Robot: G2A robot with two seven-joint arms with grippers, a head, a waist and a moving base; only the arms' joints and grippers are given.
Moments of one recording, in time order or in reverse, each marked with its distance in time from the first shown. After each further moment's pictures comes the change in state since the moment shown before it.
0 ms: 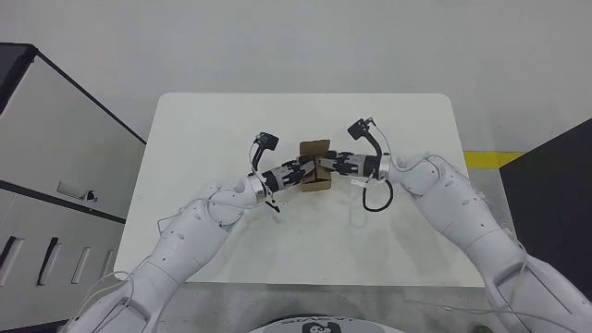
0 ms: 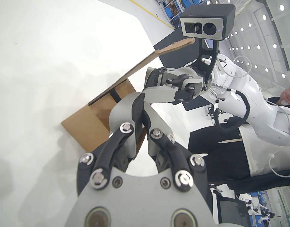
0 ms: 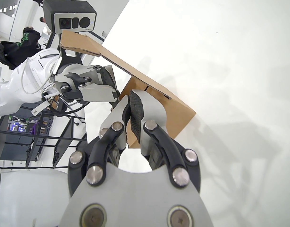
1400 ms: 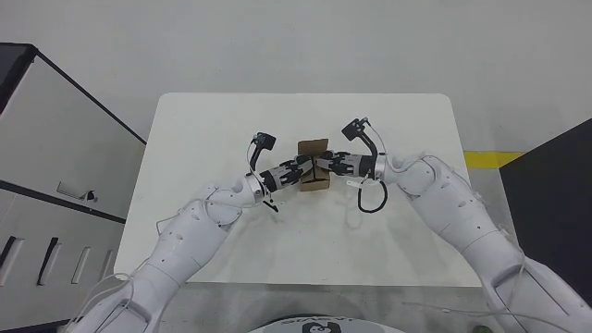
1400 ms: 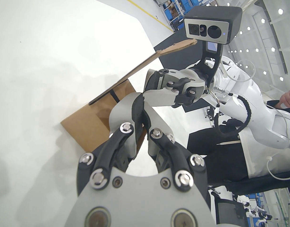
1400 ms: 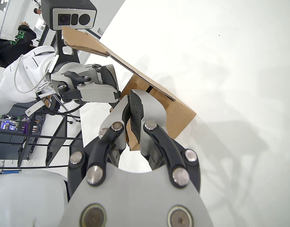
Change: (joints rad) left arm 0.015 -0.008 -0.034 0.005 -0.005 -0.010 -0.017; right arm -0.016 -0.011 0.018 -0.044 -0.064 0.036 -0.007
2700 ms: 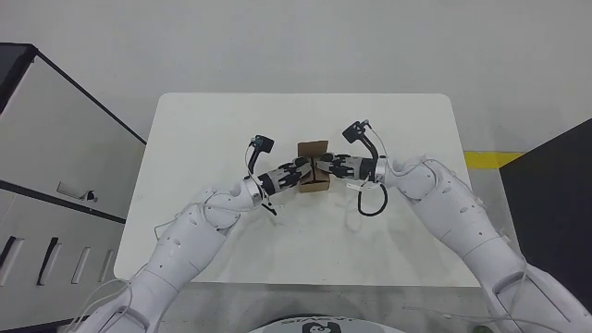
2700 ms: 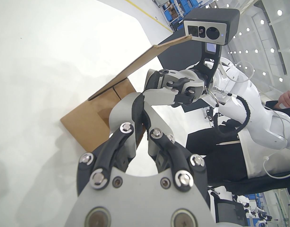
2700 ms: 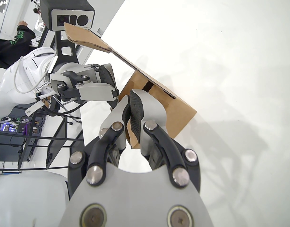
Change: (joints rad) left arm 0.041 0.004 -0.036 -0.038 0.015 -0.003 -0.013; right arm -0.045 0.005 0.040 -0.052 -0.019 0.024 0.008
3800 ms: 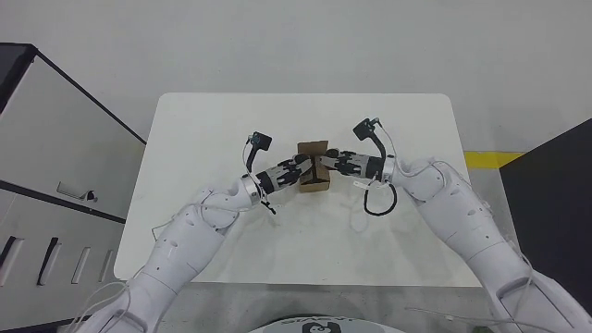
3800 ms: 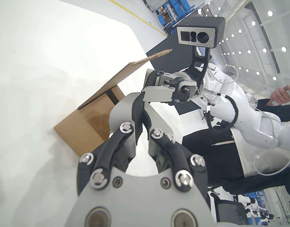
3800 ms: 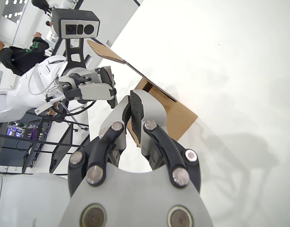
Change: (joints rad) left arm 0.031 0.008 -0.041 -0.067 -0.009 -0.032 -0.005; right arm -0.040 0.016 0.075 -0.021 0.066 -0.077 -0.002
